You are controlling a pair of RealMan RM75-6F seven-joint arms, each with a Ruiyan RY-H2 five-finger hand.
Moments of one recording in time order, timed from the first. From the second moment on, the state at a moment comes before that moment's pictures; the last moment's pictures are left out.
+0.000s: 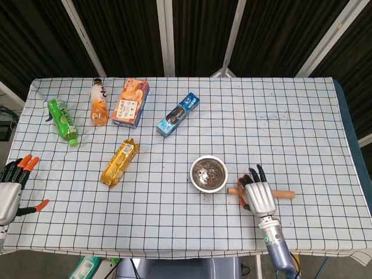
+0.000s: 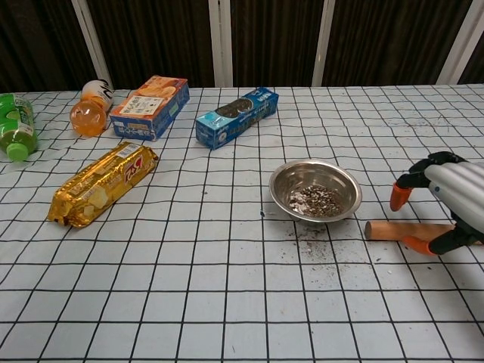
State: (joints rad) left arm -0.11 -1.11 -0.03 -1.60 1.49 1.45 0.00; right arm 0.29 -1.68 0.10 -1.46 -1.40 1.30 -0.48
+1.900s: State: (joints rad) left arm -0.11 -1.11 -0.04 -1.61 1.48 1.45 0.01; right arm 0.30 -1.67 0.08 -1.45 -1.35 1.27 -0.46
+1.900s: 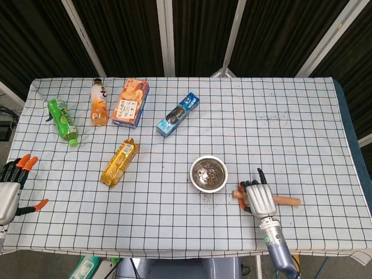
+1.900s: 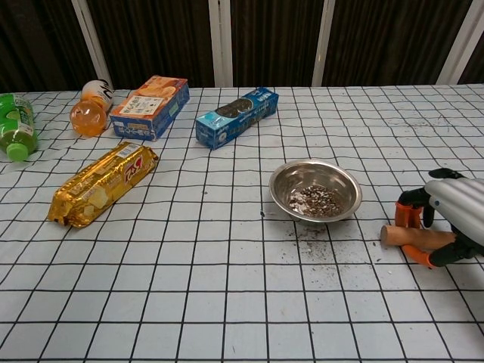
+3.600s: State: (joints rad) left arm -0.11 -1.12 -0.04 -1.61 1.48 1.45 0.01; right arm 0.34 -1.56 0.36 -1.71 -1.33 1.40 0.27
